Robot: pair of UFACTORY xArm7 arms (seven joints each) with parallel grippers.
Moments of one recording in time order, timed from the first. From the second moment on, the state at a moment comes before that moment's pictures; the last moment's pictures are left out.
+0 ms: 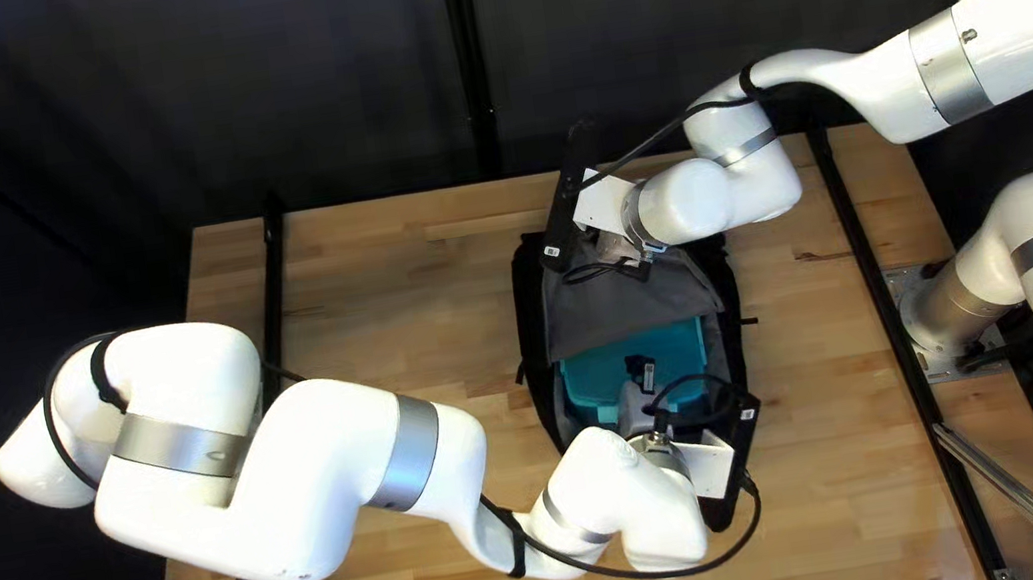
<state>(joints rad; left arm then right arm) 2.52 -0.70 -2.86 1.63 0.65 1.27 -0.38 -0.06 0.03 -0.11 0.86 -0.74 0.64 0.74</state>
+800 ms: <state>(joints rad) 2.52 -0.69 -2.86 1.57 0.66 1.17 -0.44 -0.06 0.05 -0.10 0.89 -0.73 0.64 0.73</state>
